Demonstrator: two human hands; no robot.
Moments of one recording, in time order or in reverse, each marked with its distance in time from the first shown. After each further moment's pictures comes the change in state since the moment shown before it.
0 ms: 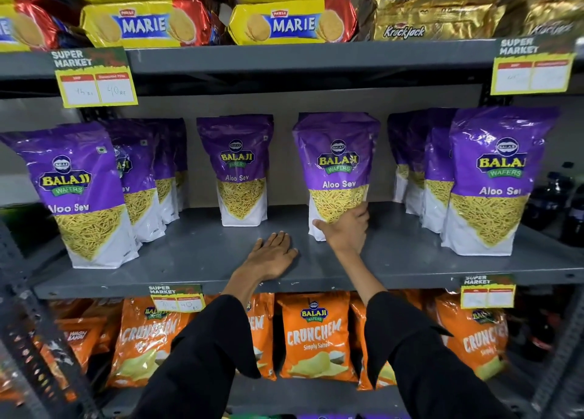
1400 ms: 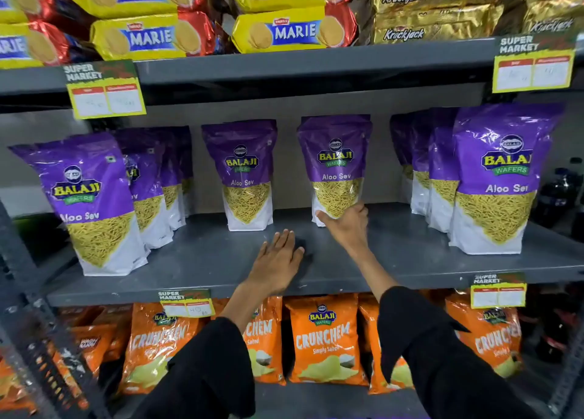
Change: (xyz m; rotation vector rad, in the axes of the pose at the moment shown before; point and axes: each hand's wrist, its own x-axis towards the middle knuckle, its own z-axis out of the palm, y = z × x) left_hand -0.023 0.006 0.006 -0.110 0.258 0.054; right_hand 0.013 -0.003 0.000 0.117 -0.121 -0.084
